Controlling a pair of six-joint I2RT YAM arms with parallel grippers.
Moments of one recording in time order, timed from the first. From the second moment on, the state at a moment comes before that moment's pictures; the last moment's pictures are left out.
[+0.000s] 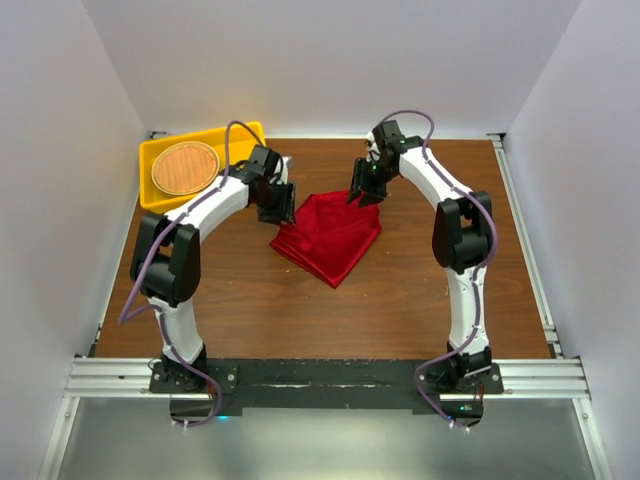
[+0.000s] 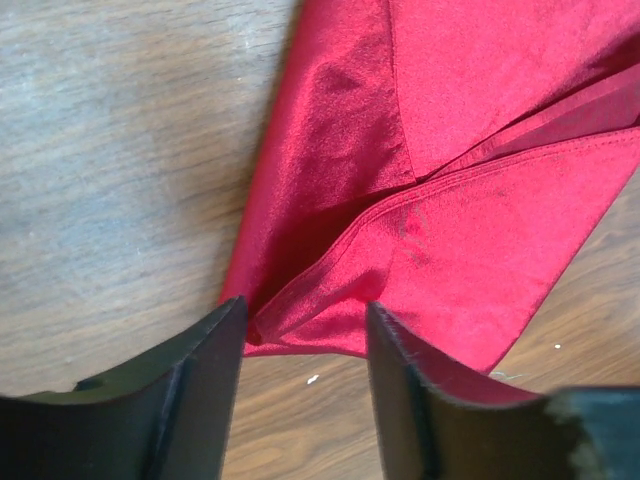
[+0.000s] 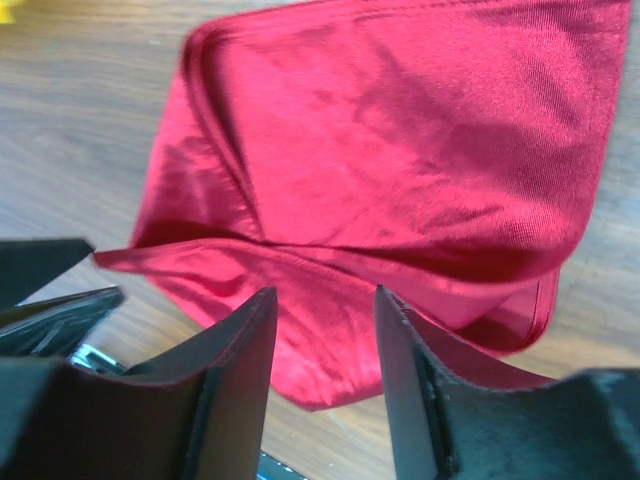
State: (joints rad) left arm -0.37 1.89 1.47 -0.65 0.18 -0.30; right arm 0.31 2.23 1.98 -0.89 -0.36 0.45
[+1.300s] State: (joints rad) left arm -0.35 1.77 1.39 -0.54 0.42 -0.42; right arm 0.31 2.36 1.98 -0.90 -0.31 0.39
